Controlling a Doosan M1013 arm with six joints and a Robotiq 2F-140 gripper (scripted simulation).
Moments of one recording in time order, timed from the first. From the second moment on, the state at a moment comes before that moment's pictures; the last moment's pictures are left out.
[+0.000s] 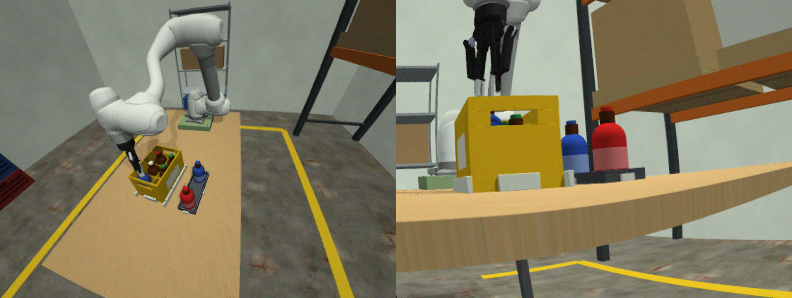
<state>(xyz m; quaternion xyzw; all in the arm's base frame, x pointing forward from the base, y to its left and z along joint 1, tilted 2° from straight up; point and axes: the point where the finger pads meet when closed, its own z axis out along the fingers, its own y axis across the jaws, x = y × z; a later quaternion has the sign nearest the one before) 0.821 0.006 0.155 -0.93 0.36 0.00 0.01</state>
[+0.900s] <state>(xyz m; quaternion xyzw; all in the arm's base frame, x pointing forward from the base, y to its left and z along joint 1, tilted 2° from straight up) 0.821 0.006 0.147 -0.93 0.36 0.00 0.01</state>
